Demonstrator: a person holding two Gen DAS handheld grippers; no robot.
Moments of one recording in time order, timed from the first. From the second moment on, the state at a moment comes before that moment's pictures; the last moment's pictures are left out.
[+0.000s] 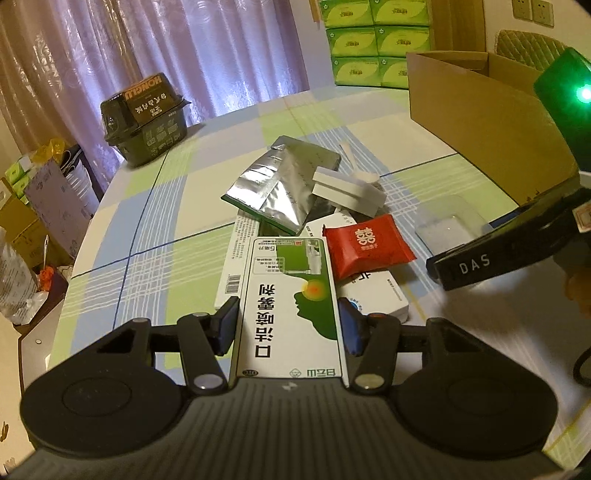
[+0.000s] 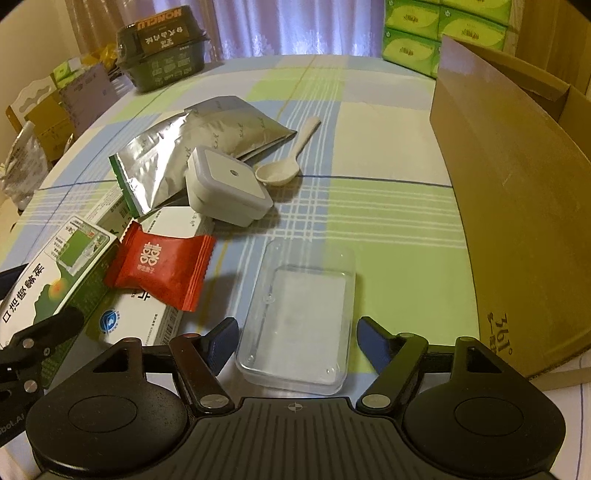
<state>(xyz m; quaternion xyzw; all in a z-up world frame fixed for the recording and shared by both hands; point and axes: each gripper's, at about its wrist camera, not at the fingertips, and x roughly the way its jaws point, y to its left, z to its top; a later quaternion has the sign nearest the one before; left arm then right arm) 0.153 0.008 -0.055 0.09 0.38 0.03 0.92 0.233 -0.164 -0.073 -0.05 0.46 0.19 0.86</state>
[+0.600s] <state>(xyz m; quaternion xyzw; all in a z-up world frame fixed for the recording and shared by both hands) 0.165 0.025 -0.066 0.05 0.40 0.06 0.91 0.233 -0.166 -0.071 -0.05 0.46 0.19 0.86</state>
